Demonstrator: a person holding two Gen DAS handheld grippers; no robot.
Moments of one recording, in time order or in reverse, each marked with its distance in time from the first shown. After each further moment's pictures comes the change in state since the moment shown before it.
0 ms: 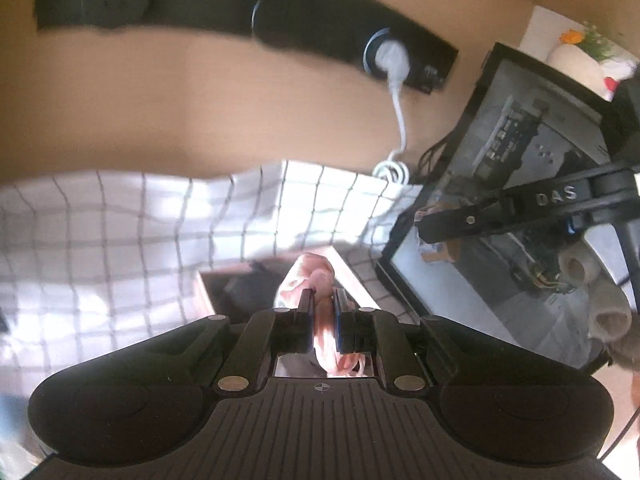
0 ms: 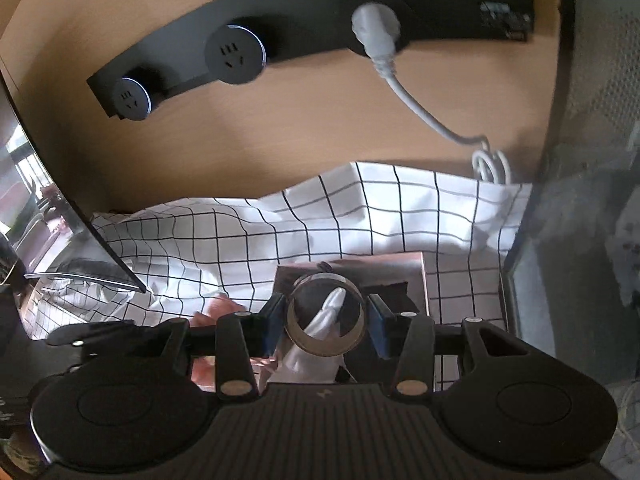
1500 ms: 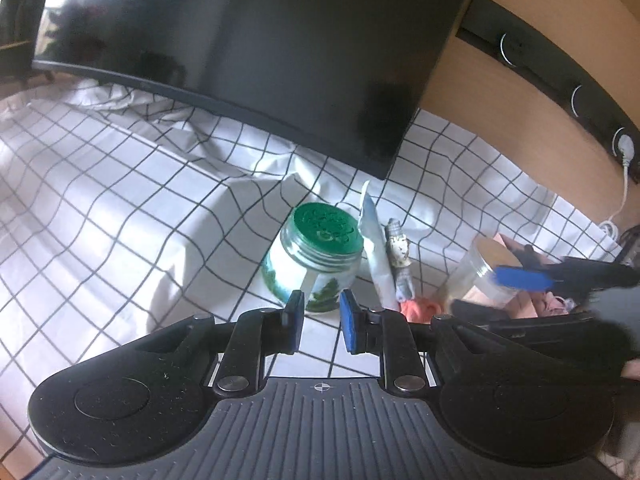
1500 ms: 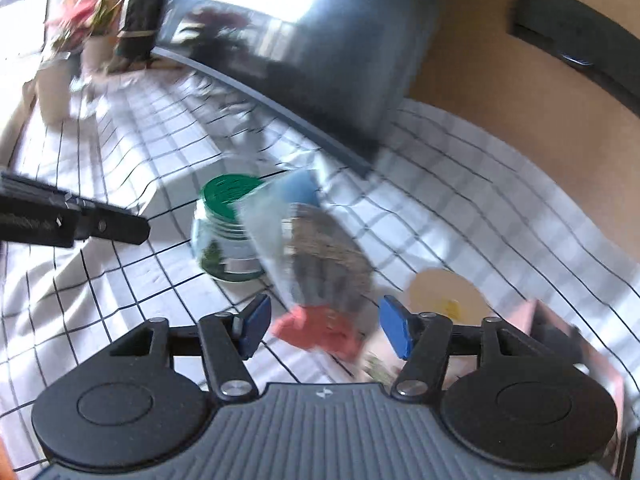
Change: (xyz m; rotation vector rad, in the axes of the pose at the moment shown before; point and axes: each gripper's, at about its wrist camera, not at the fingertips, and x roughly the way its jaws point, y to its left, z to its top) left arm -0.164 0.133 -0.199 -0.415 -0.234 0.530; right arm 0.130 0.235 -0.189 -0.835 -0.141 0.113
